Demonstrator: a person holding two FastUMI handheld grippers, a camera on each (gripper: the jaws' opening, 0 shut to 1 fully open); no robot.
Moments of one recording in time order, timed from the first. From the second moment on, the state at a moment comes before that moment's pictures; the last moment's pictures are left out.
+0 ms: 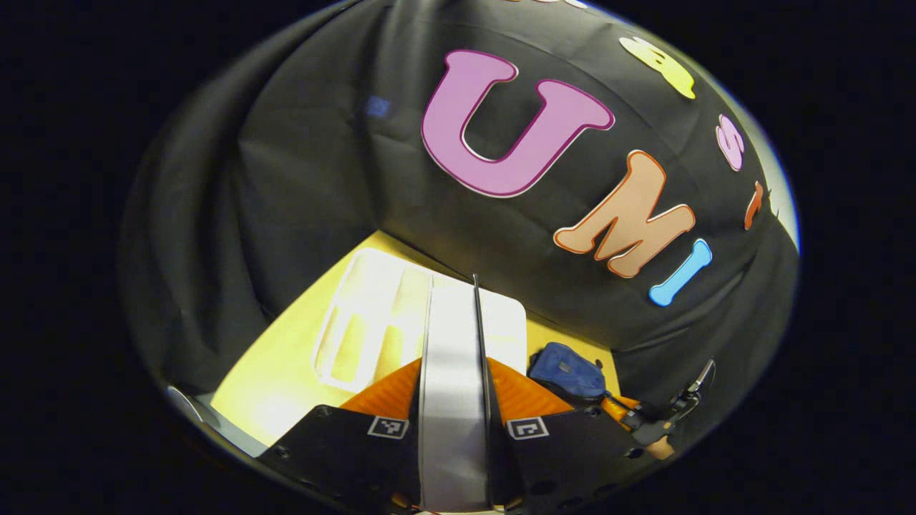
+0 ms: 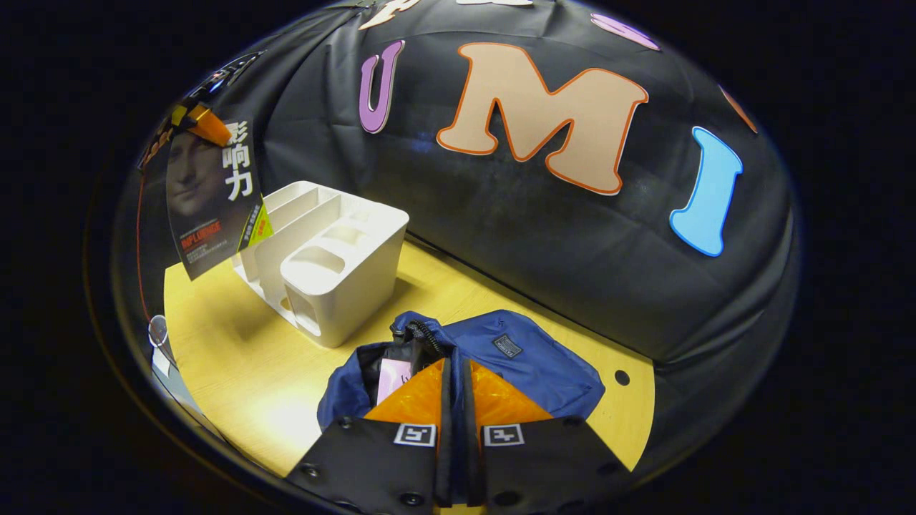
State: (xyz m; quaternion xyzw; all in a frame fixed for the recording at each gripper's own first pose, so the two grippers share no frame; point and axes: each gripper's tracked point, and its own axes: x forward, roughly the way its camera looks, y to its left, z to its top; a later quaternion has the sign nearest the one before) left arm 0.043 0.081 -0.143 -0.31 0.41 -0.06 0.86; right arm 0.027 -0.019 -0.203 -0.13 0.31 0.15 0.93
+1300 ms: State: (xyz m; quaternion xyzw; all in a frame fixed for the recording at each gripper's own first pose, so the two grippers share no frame) left arm 0.014 -0.129 -0.244 -0.58 0.37 -0.05 0.72; right arm 0.024 -0.018 -0.203 -0.13 0.31 0.18 0.93
